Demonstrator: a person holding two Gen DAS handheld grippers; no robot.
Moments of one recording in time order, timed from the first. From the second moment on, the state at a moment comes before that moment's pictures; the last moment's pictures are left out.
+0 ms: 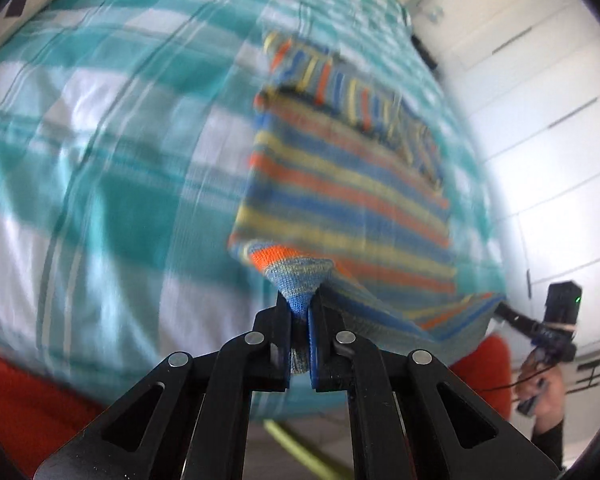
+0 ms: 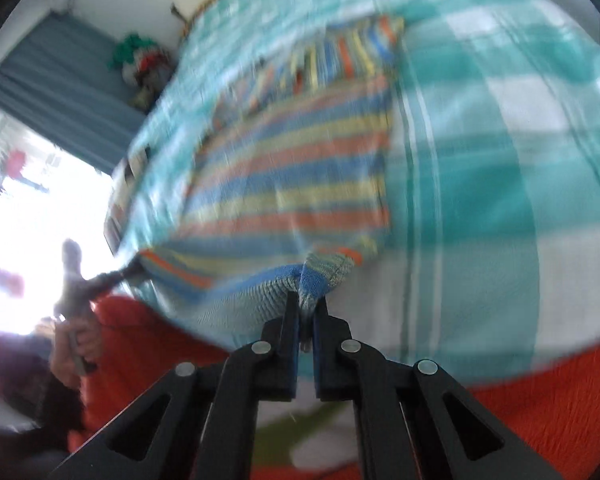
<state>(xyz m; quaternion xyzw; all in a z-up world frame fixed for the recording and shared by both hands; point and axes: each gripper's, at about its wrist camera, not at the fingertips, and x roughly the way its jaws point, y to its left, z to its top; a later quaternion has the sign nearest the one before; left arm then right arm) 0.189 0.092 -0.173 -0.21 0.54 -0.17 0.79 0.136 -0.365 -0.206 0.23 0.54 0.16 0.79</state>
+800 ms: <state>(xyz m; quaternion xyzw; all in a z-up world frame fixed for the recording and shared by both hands) 0.556 0.088 -0.219 -0.32 0.54 -0.08 0.77 0.497 -0.457 -0.282 0.42 0.48 0.09 0.77</state>
